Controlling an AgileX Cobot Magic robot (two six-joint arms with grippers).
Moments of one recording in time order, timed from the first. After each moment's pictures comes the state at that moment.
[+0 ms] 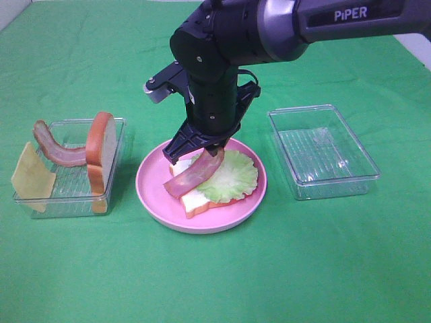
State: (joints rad) left arm 0.06 -0.01 -0.52 0.01 1.08 -0.03; right arm 0.76 2.17 -1.63 -0.40 0.85 0.23
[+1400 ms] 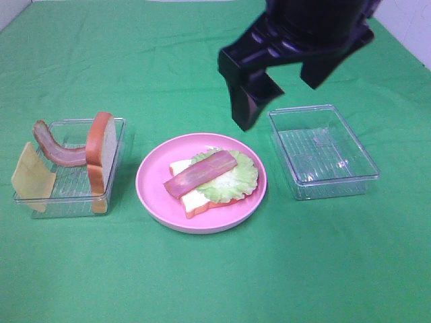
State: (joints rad) left arm 0.06 -0.01 -0.52 0.01 1.08 -0.03; right arm 0.76 1.57 -1.45 -0.13 1.21 0.11
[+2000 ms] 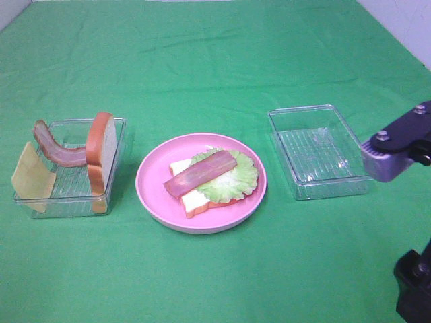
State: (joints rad) left arm 0.06 -0.01 -0.52 0.01 1.08 -0.03; right arm 0.76 1.09 -0.75 -0.13 1.22 0.23
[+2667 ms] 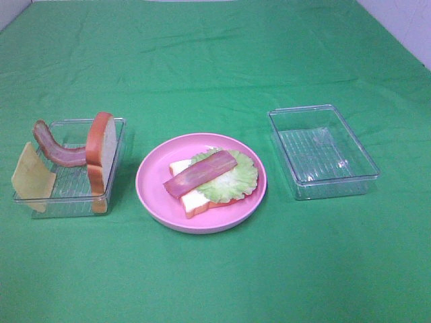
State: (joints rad) left arm 0.06 -0.01 -0.52 0.01 1.08 -0.03; right arm 0.21 0.44 -0.68 -0.18 1.22 0.17
